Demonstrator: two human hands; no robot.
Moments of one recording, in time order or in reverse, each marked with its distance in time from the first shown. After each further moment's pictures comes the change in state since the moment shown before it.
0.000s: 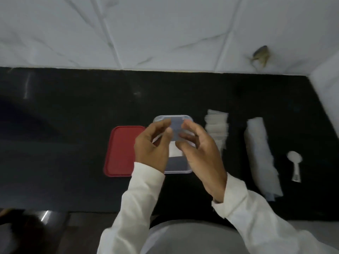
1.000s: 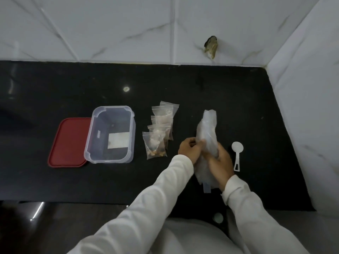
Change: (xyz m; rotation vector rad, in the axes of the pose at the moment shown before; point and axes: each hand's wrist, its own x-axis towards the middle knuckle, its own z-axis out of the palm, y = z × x) left_hand -0.045 -0.087 0.274 0.057 -0.276 -0.657; right_hand 0.020 0.162 -0.225 -0.162 0.230 0.265
